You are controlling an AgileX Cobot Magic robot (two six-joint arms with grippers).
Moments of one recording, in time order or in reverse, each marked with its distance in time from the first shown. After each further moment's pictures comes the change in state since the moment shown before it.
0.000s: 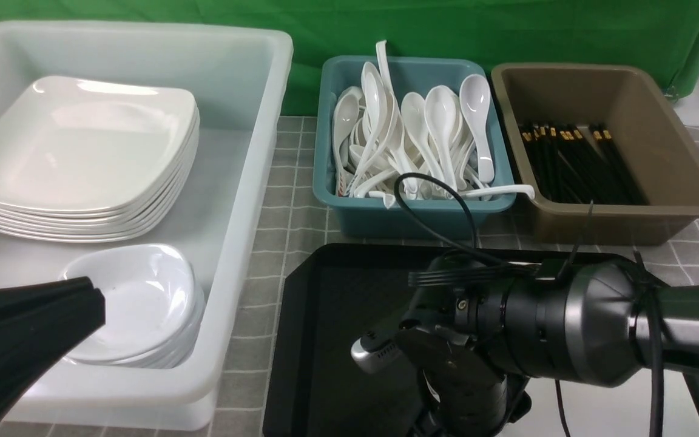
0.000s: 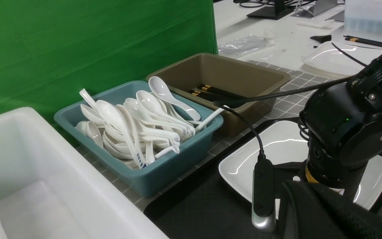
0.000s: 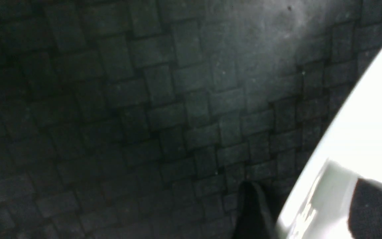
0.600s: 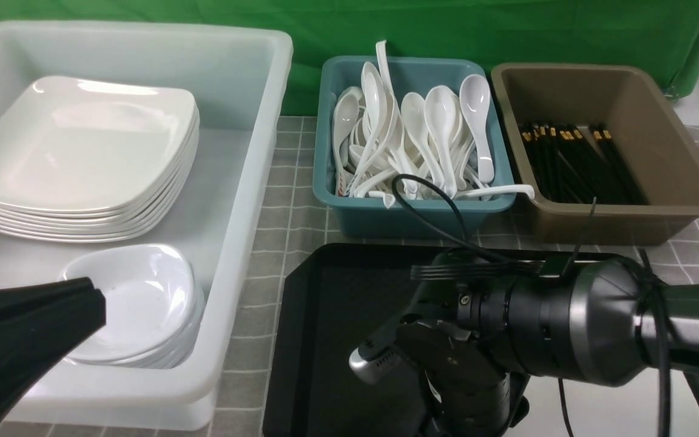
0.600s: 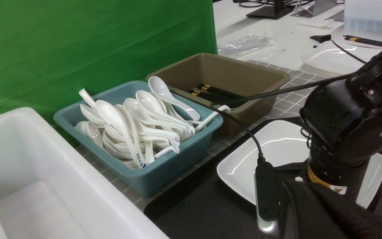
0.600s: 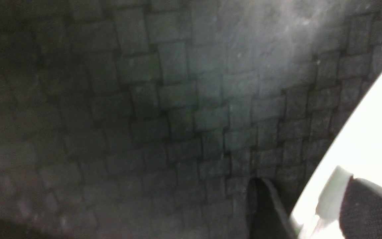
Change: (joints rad) right arm 0.011 -0.024 -0.001 0.040 0.030 -0.100; left arm 0.000 0.000 0.000 0.000 0.001 0.001
